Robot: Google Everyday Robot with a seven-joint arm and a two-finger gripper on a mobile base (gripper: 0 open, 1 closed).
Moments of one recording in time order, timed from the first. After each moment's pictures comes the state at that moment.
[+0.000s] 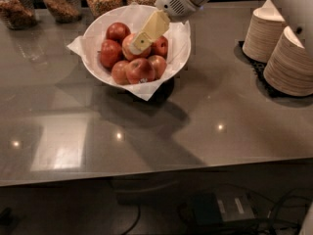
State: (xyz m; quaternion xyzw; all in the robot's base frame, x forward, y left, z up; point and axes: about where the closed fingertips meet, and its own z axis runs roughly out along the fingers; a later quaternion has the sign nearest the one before) arm 0.642 0.014 0.985 -0.55 0.73 0.18 0.36
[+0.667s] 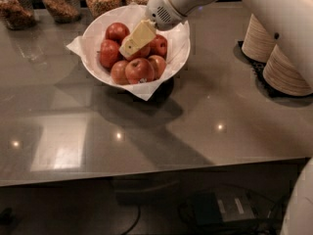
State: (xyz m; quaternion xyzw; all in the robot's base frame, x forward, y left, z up) arm 0.652 0.038 0.959 -0.54 0.74 0.21 0.34
